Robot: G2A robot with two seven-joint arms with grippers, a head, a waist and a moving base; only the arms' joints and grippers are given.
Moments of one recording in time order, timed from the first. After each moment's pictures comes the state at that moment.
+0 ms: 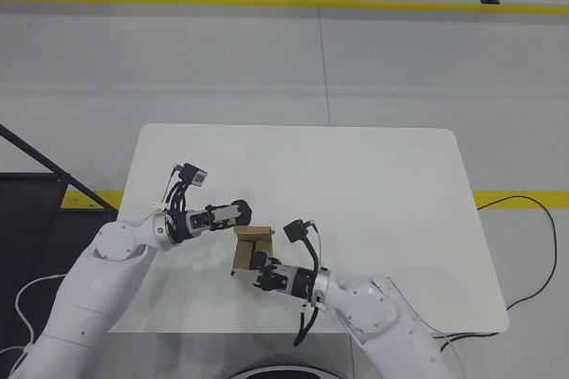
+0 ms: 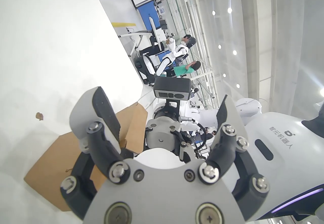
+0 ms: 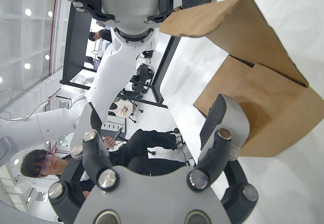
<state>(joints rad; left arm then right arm) 1.05 -1.02 -1.22 -1.34 -0.57 -0.58 -1.10 -1.20 -1.31 0.92 -1.64 -0.17 -0.27 0.63</state>
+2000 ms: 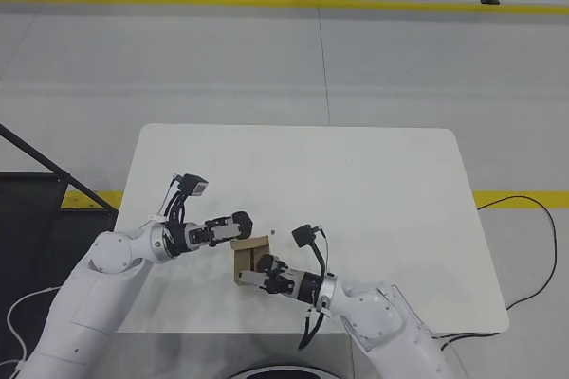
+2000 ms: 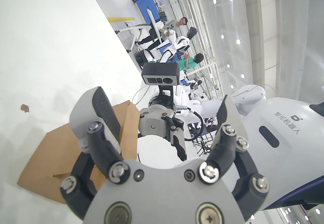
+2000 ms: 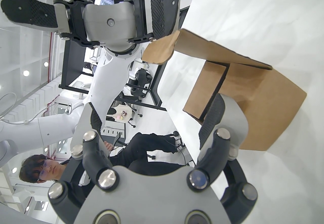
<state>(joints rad) 1.15 -1.01 -1.28 -1.46 -0.52 -0.61 -1.12 -1.25 -1.29 0.95 -1.67 -0.19 -0.27 0.60</state>
